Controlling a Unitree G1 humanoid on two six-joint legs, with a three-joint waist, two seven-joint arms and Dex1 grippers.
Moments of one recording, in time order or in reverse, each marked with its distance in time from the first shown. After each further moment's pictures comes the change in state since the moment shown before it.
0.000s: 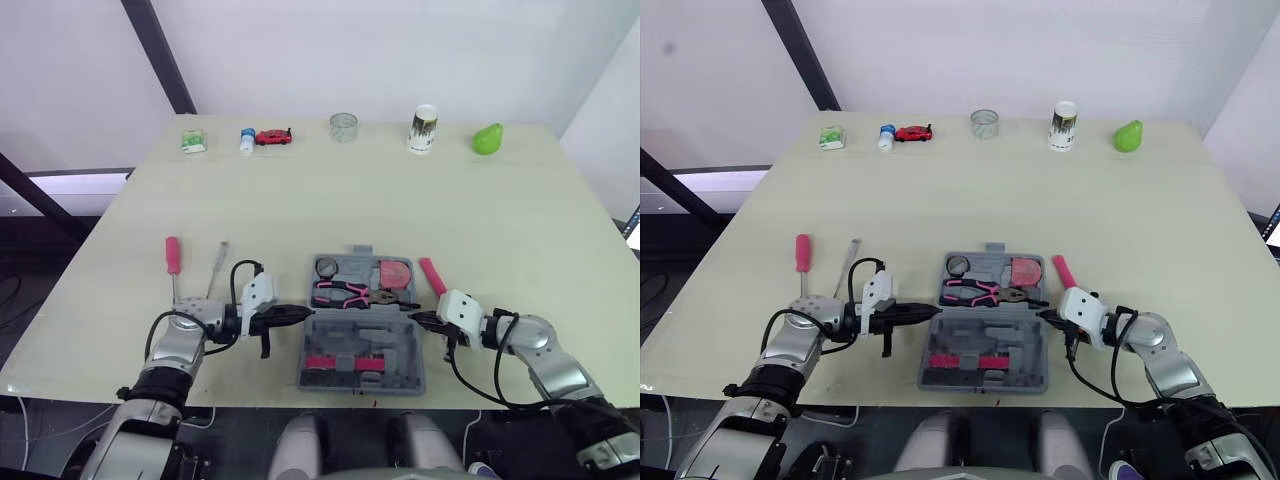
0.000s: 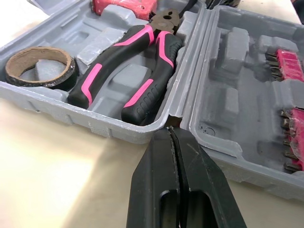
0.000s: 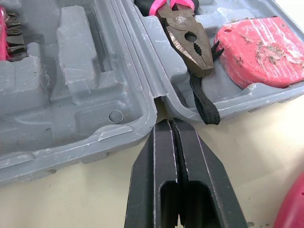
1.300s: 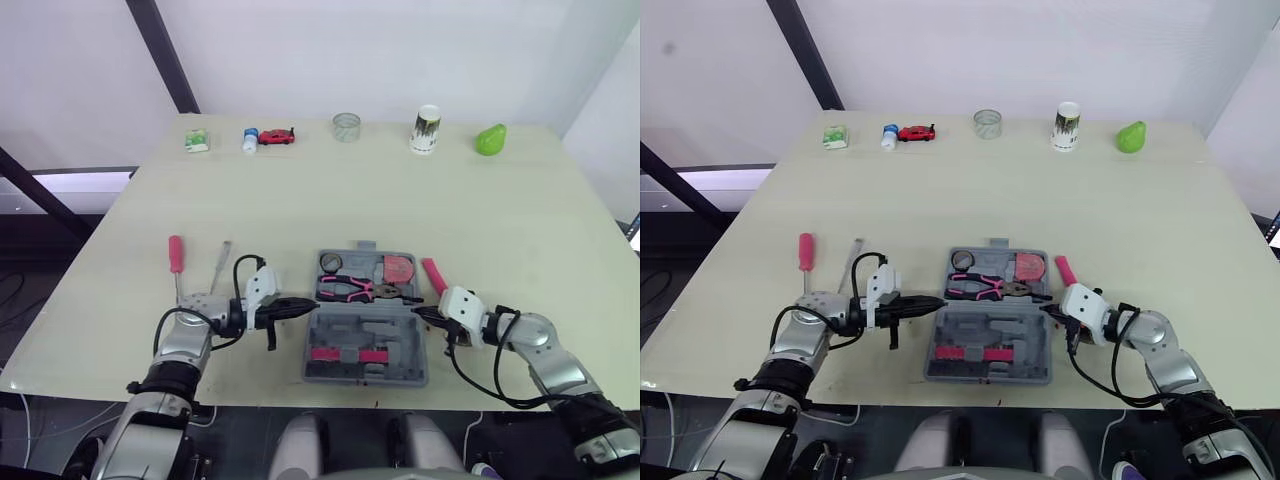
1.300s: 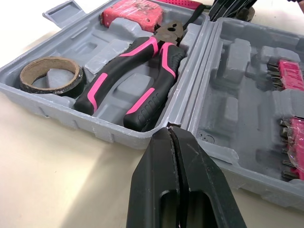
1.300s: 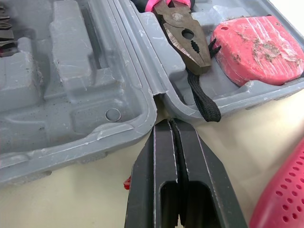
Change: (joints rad) left arm -0.035 -0.050 0.024 0.062 0.005 -0.034 -0.011; right arm -0.016 0.007 -0.018 0.044 -0.022 -0.026 -0.027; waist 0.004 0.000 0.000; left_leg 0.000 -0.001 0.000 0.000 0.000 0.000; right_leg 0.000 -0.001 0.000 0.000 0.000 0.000
